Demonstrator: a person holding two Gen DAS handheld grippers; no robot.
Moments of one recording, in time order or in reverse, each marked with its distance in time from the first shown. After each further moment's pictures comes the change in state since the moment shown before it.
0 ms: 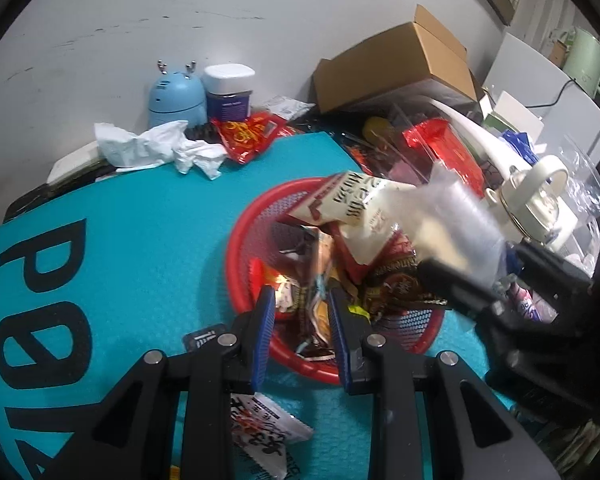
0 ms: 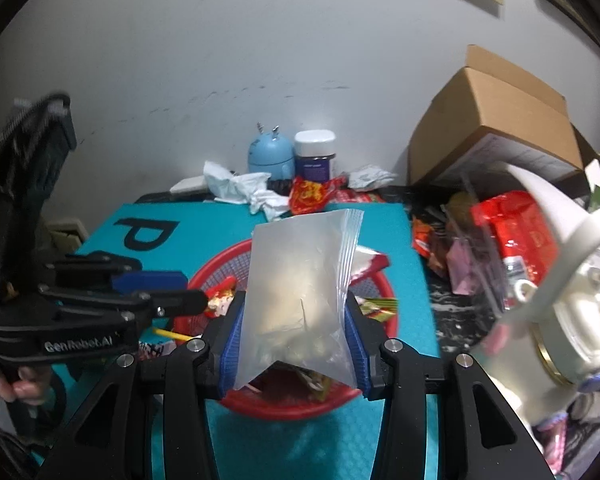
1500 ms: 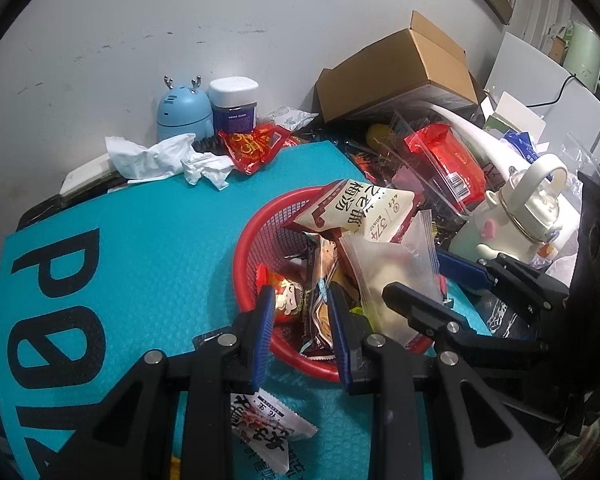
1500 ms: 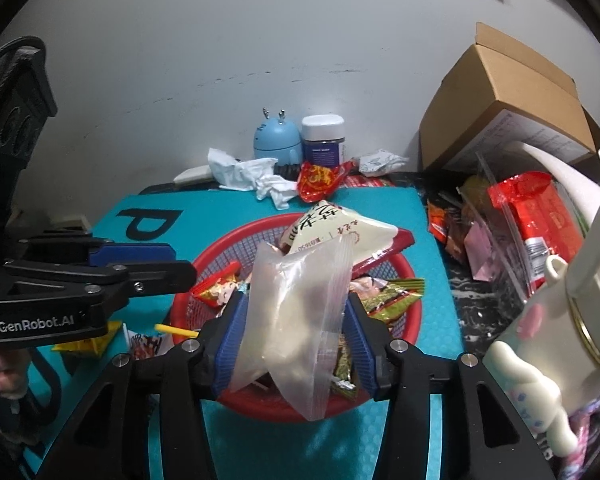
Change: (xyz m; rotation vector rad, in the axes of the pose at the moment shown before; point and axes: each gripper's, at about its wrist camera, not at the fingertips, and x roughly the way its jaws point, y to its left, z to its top) left arm -0.012 -0.009 -0.004 0.022 -0.032 0.045; right arm 0.017 -0.002 -0.010 0.014 0.019 0.016
